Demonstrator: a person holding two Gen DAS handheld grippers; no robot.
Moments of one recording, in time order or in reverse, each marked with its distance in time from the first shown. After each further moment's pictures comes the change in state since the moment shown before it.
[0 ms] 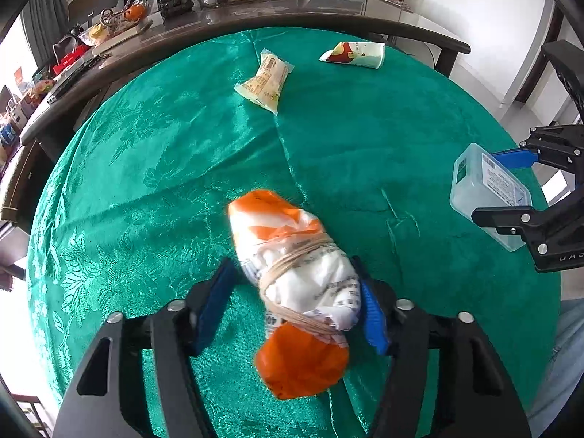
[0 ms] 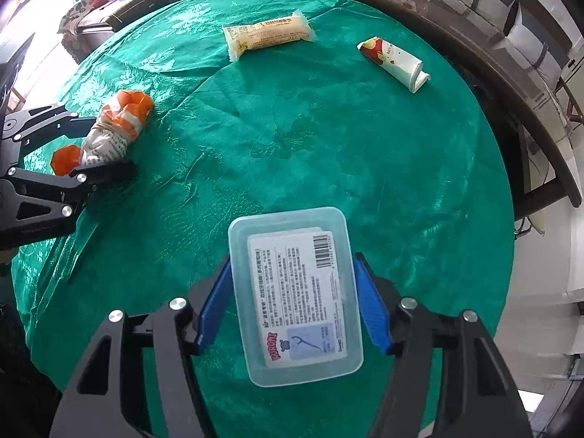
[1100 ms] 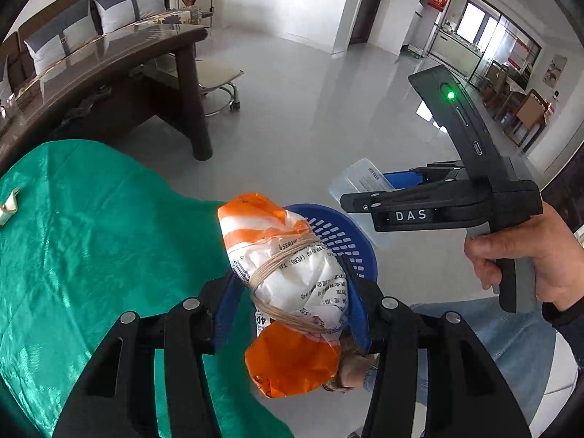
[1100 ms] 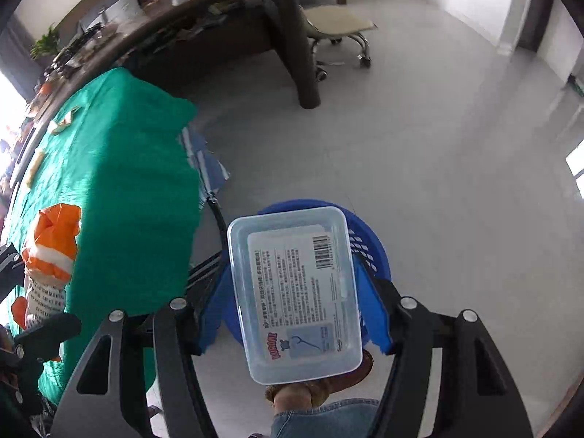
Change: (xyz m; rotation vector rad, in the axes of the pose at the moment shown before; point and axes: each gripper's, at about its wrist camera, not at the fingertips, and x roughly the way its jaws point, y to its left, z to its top) left arm 0.001 -0.403 0.025 0.476 -0.025 -0.421; right arm -0.040 -0.255 -0.322 0.889 -0.102 -0.068
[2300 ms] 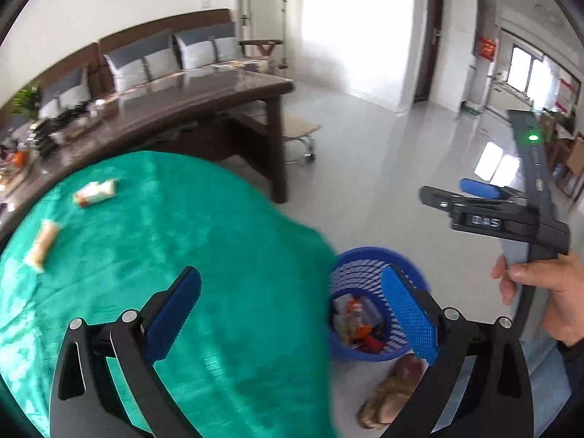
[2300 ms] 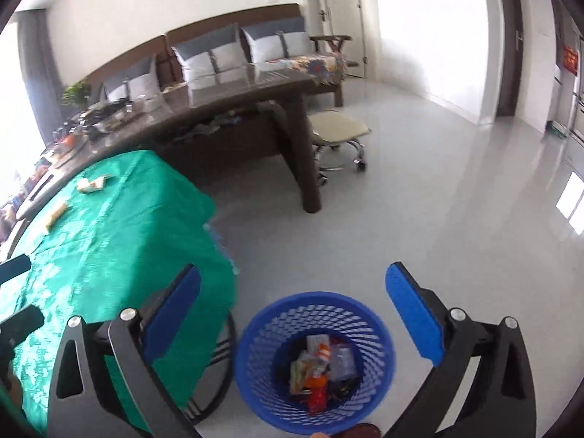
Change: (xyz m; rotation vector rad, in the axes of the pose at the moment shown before) left arm -0.082 0.041 -0.052 -0.125 -0.250 0.302; right arm -0.065 0.048 -0.024 -0.046 -0.463 0.001
